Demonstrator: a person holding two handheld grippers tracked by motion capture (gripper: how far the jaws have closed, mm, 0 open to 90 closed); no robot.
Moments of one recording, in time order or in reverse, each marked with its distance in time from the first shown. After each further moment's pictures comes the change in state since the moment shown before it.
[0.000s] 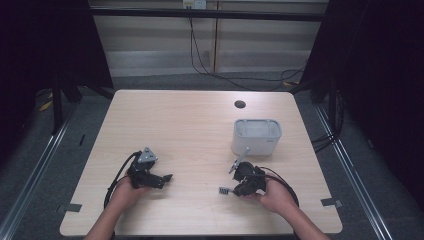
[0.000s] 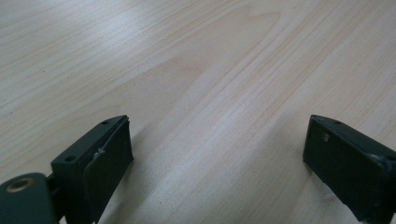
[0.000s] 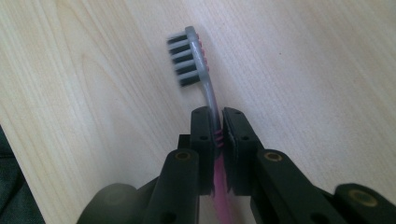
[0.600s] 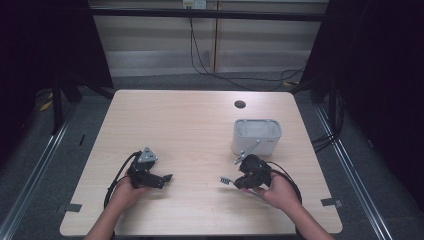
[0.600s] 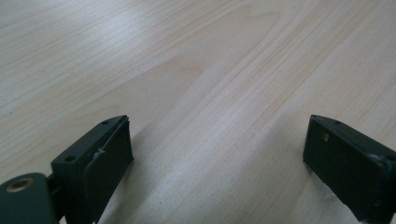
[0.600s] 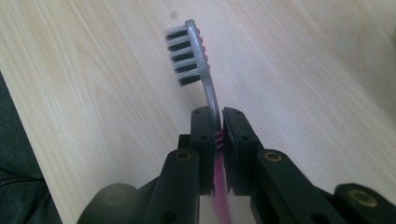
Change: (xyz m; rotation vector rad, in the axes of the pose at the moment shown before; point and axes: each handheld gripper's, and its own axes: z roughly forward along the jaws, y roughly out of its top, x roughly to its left) left arm 0.000 0.000 0.000 0.000 0.000 0.000; right arm -0.009 -0.001 -0.024 -0.121 0.017 0.062
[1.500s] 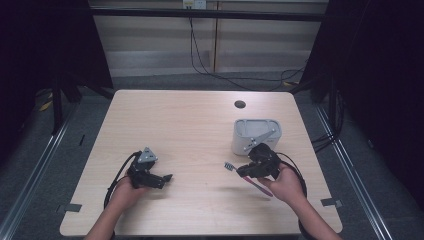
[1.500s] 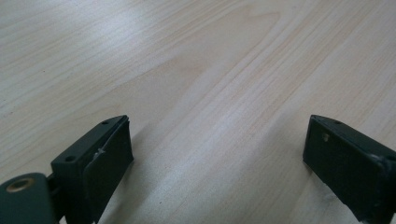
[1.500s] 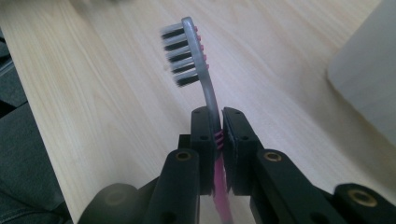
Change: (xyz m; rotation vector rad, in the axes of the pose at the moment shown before) left arm 0.000 0.000 0.000 0.000 0.000 0.000; right arm -0.012 0.004 -0.036 -0.154 -0.003 0.052
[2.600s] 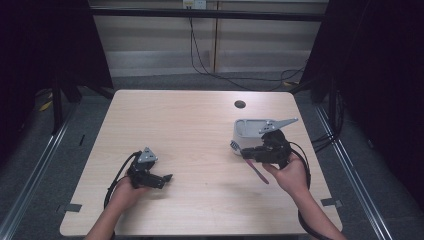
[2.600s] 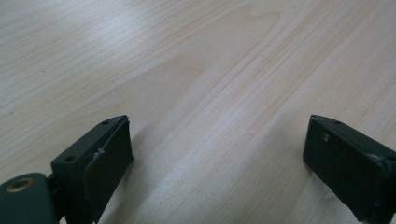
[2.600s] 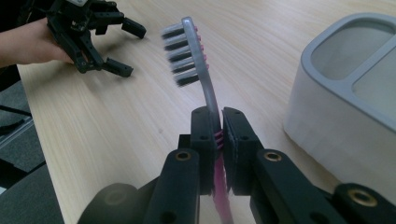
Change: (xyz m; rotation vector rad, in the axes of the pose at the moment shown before) left arm 0.000 0.000 0.000 -0.002 -0.001 -0.001; right arm -0.014 0.010 -0.038 -0.251 -0.015 0.070
